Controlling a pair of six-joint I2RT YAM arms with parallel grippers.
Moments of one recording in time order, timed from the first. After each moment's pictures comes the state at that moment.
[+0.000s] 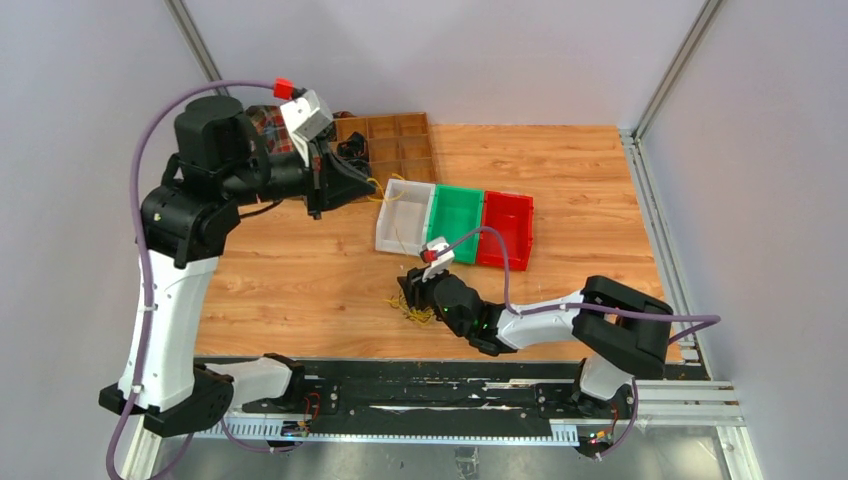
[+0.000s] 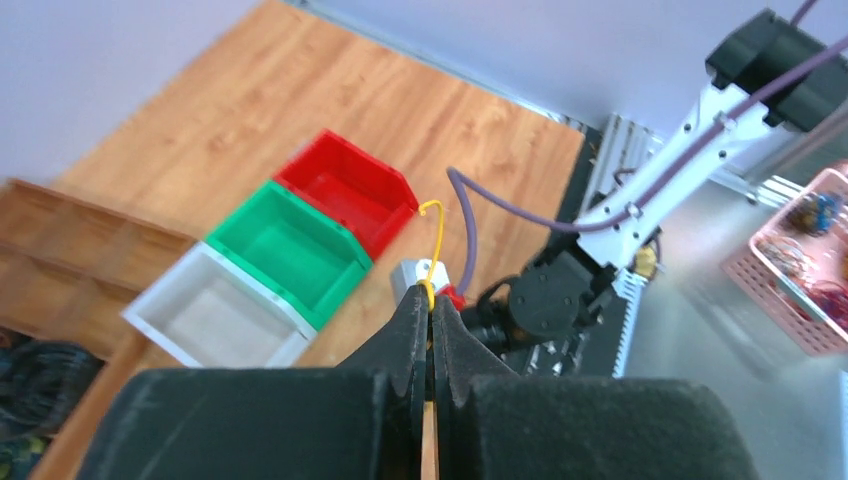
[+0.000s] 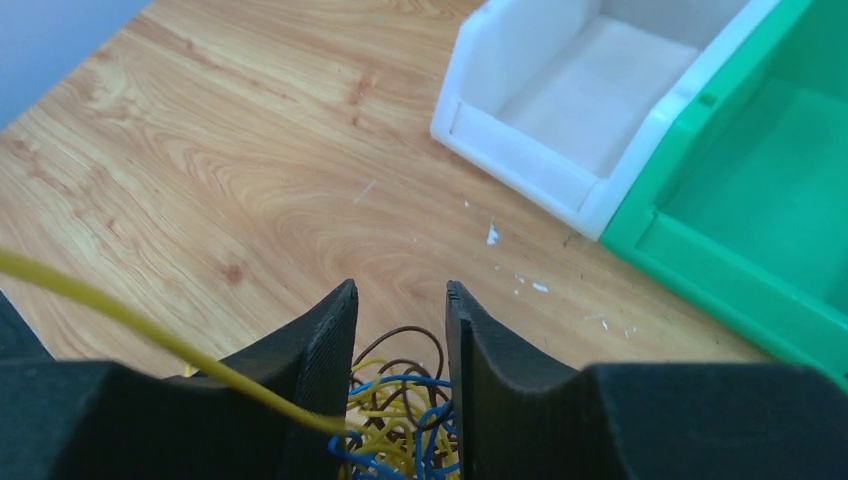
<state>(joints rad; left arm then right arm) -0.36 1.20 1.87 -0.99 0.83 0.08 1.18 1.60 0.63 0.77 0.48 0.31</state>
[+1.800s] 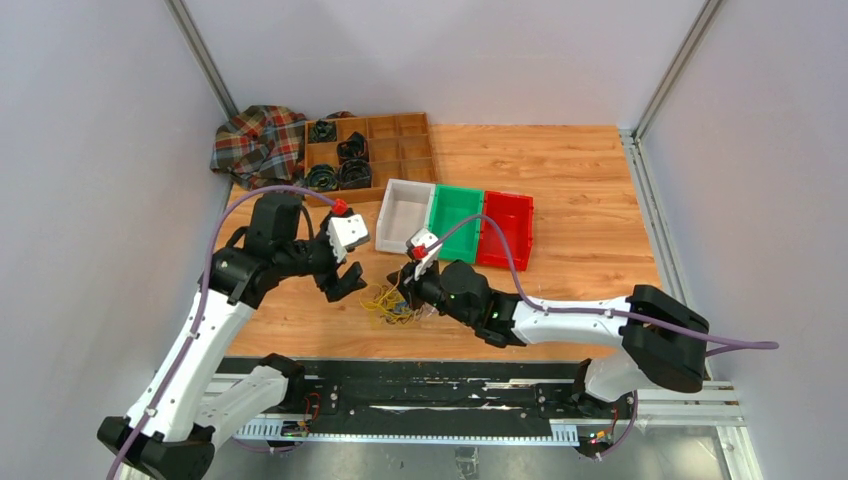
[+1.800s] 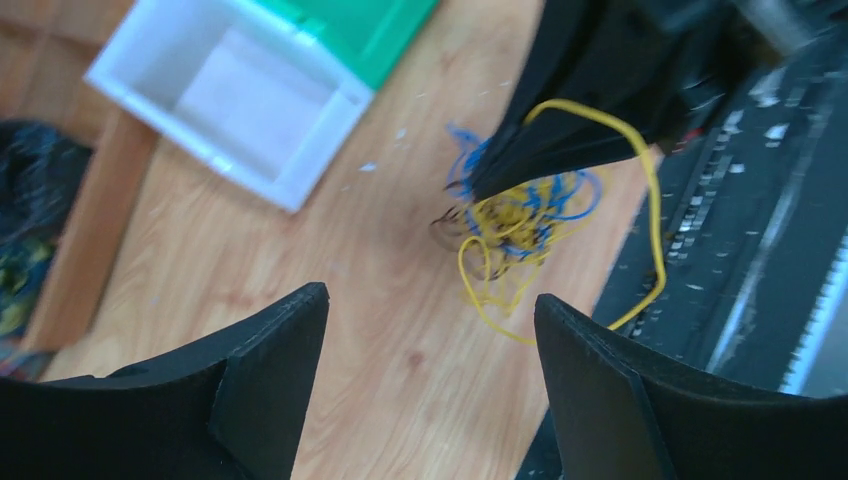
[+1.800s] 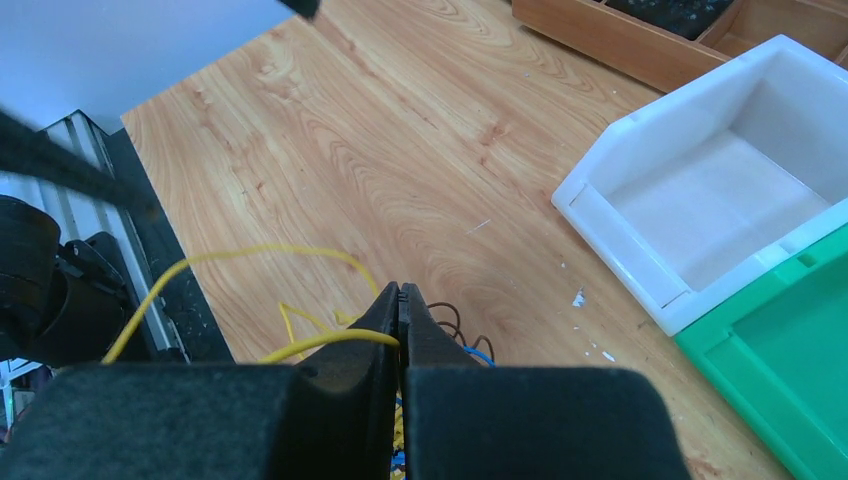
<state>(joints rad) -0.36 0.87 1.06 -0.90 0.51 0.57 1.18 1.44 0.72 0.57 0.20 0.18</state>
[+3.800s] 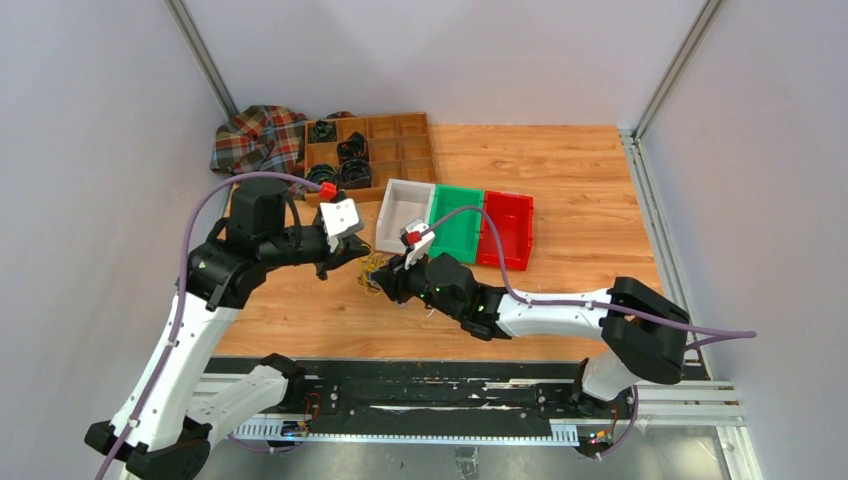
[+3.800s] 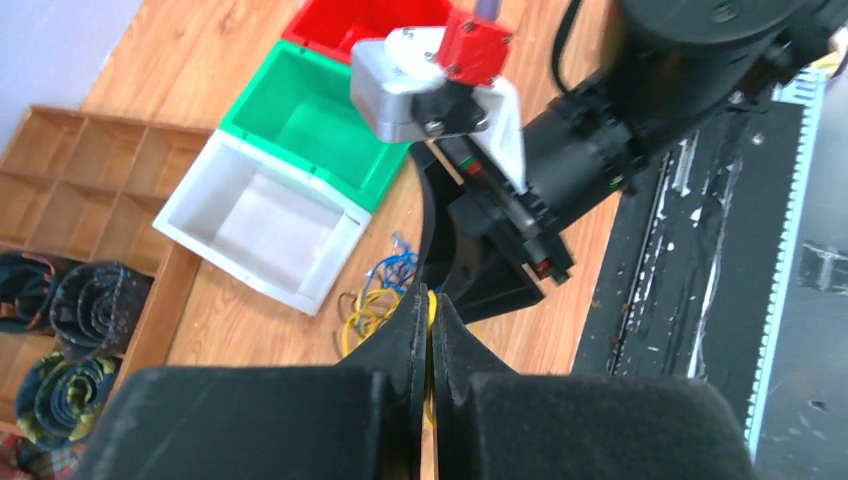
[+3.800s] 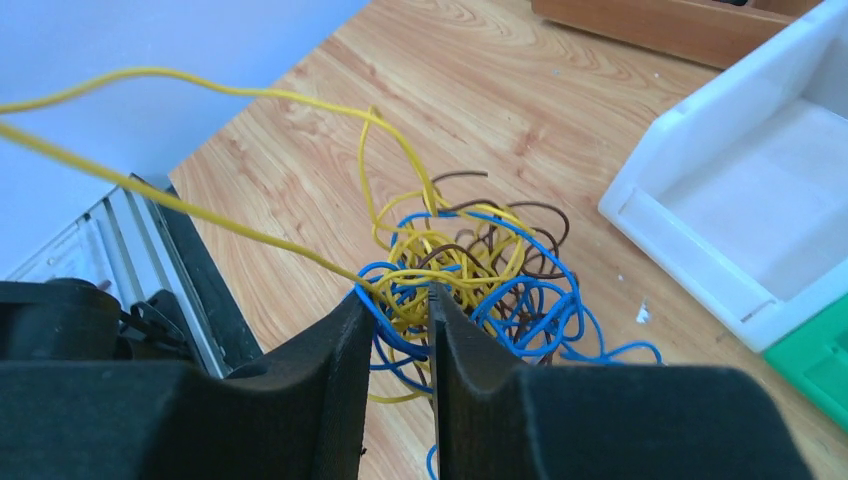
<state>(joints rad) -0.42 0.91 1.23 -0.87 0.66 0.51 1.17 1.53 0.82 0.54 0.21 0.35</state>
